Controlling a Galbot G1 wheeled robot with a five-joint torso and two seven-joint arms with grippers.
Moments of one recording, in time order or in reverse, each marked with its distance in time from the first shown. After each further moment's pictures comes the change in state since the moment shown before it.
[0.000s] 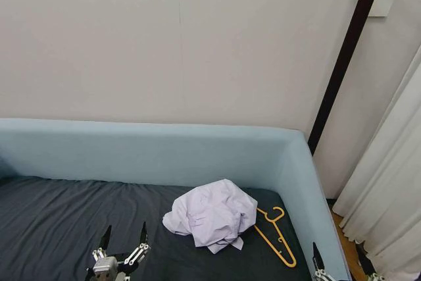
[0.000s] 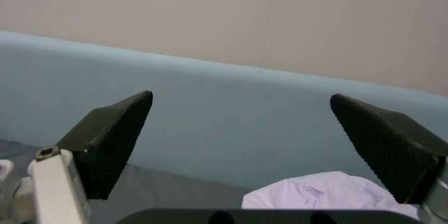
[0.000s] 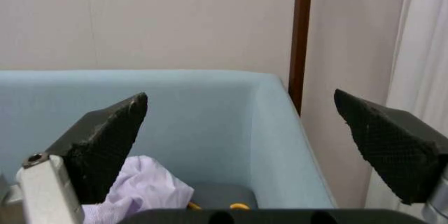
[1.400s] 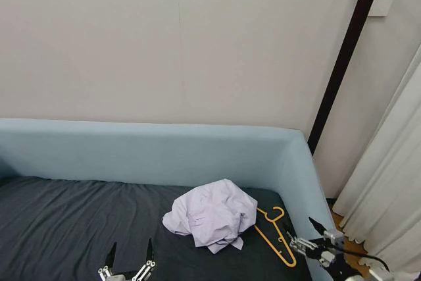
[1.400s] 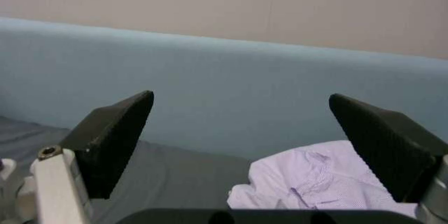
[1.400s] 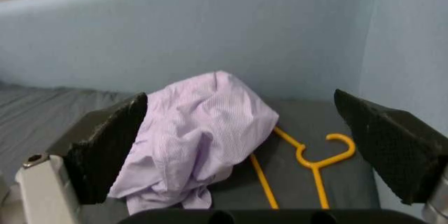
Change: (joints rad) left arm 0.036 -0.118 0.006 0.067 0.132 -0.021 0.007; right arm 0.420 -0.743 -0.265 -0.174 0.660 -0.530 0.123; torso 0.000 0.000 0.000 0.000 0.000
